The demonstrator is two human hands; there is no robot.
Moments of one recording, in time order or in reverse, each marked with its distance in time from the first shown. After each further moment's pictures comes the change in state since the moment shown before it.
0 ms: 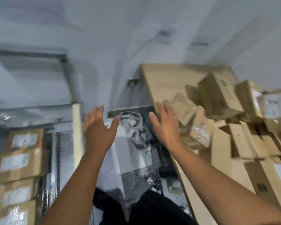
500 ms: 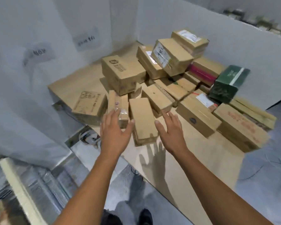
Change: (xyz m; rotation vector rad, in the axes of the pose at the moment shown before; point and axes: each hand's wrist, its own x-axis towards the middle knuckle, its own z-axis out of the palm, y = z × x) left_hand -0.221 0.224 0.187 0.084 -0.453 0.584; right_hand -0.228 0.274 -0.157 0.300 0.356 0.463
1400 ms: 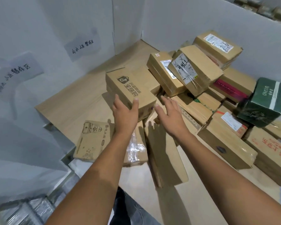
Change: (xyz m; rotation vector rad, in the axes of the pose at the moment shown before) left_hand 0.280 -0.025 0.040 -0.311 0.028 -0.300; right_hand 0.244 -0.090 0.063 0.058 -0.035 0.065
